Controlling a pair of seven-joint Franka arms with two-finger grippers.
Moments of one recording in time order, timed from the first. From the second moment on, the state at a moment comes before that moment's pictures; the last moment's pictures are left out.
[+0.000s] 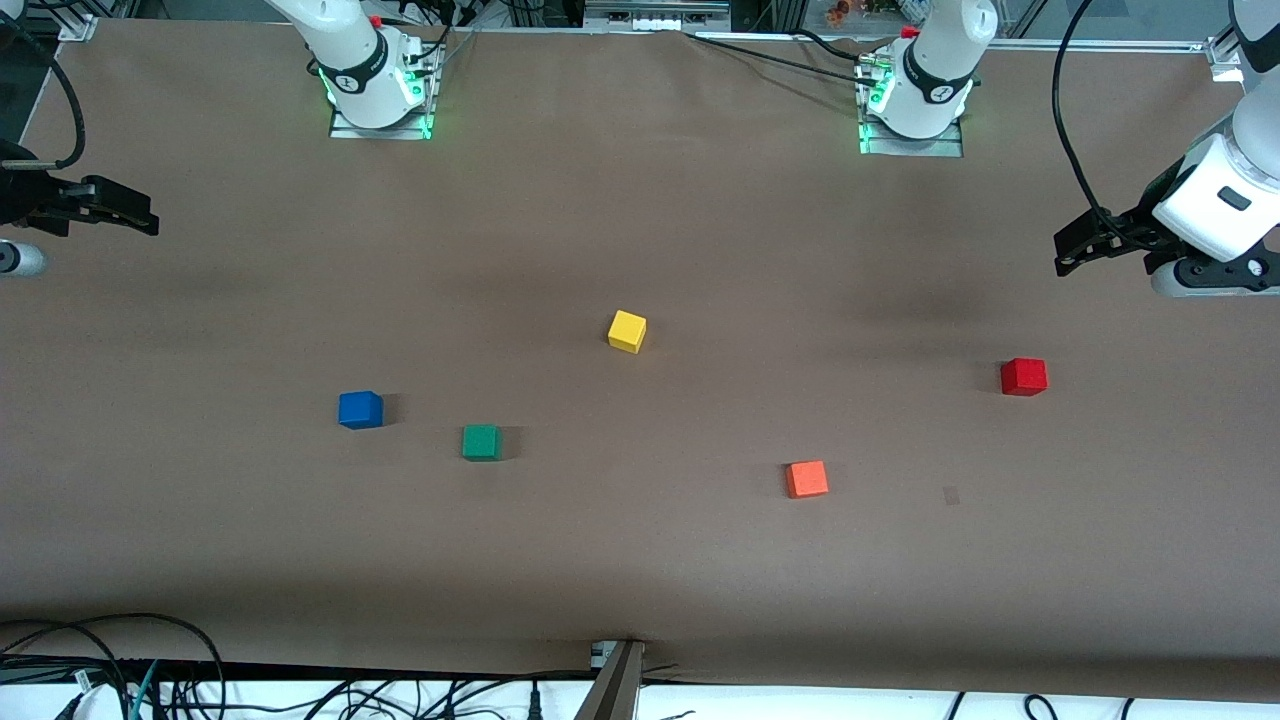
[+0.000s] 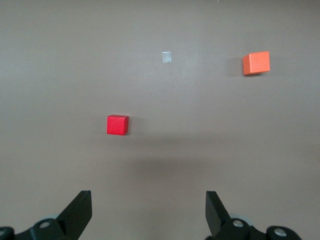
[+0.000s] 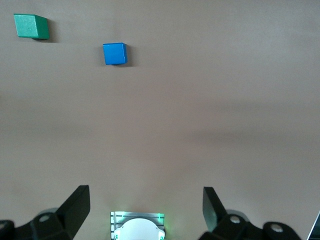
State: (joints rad) left arm 0.00 0.02 -0.06 -1.62 0.04 1.61 -0.09; right arm 0.06 0.10 -0.10 -1.48 -0.04 1.39 -0.09
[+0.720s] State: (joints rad) left arm 0.00 0.02 -0.07 -1.63 0.04 1.61 -0.09; right arm 0.06 0.10 -0.10 -1.48 -0.04 1.39 -0.09
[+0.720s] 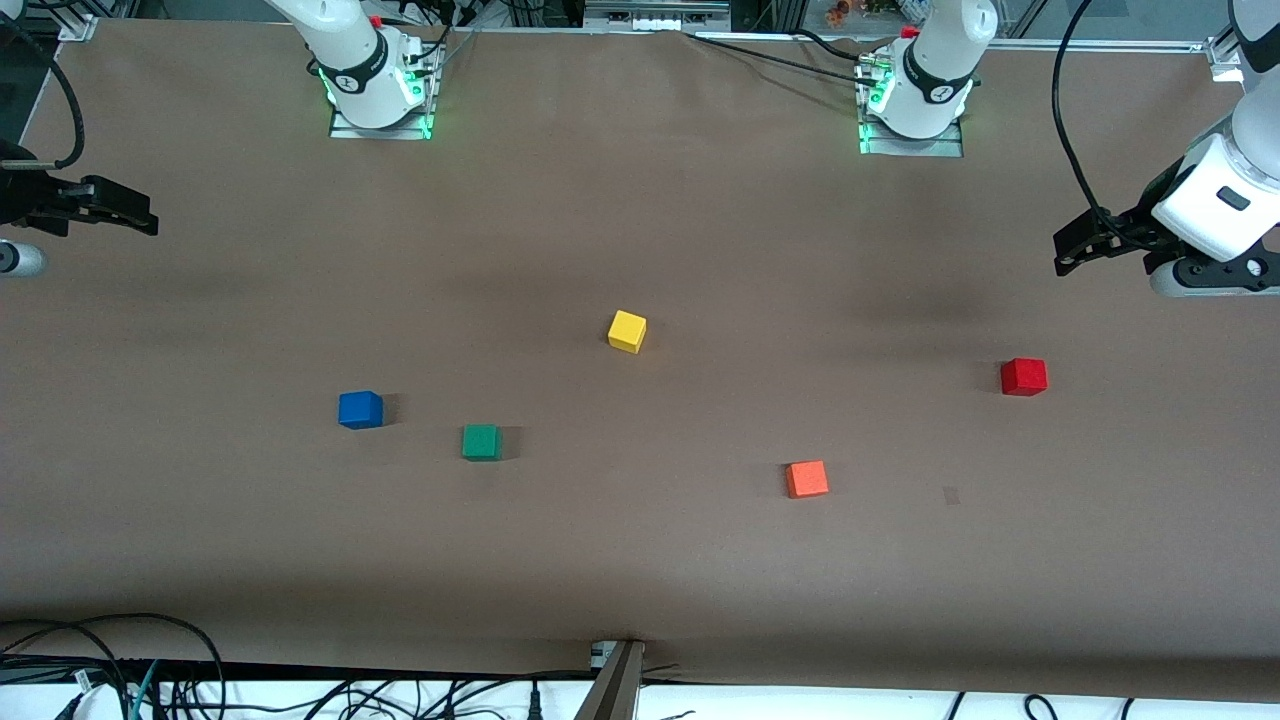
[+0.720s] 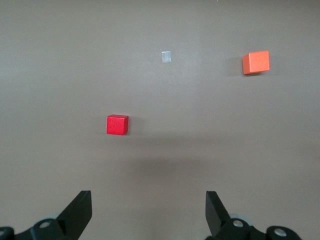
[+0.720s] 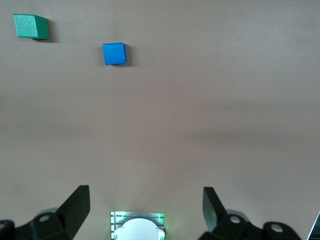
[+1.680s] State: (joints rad) left arm 0.00 0.03 -0.07 -1.63 0.04 1.56 -0.09; right arm 0.06 0.10 -0.10 -1.48 -0.04 1.39 -0.09
